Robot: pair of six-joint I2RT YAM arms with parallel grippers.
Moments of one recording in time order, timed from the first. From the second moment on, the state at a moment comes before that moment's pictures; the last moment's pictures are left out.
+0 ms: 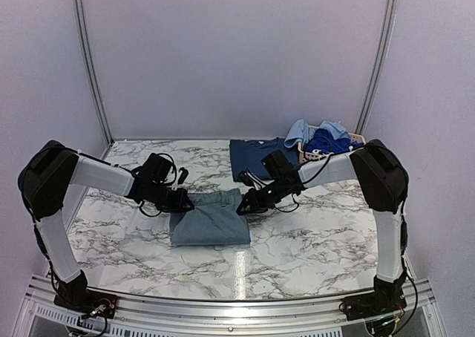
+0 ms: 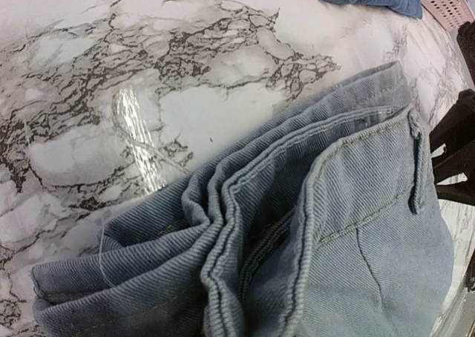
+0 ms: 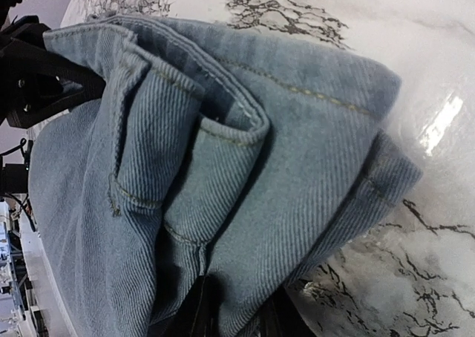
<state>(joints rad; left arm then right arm) -0.54 1.83 0.95 -0.06 0.31 -0.39 0.63 2.13 1.35 -0.22 -0.62 0.27</state>
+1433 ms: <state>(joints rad) -0.52 1.72 0.94 0.02 0.48 -0.58 0.69 2.25 1.72 -0.30 -0.78 0.36</state>
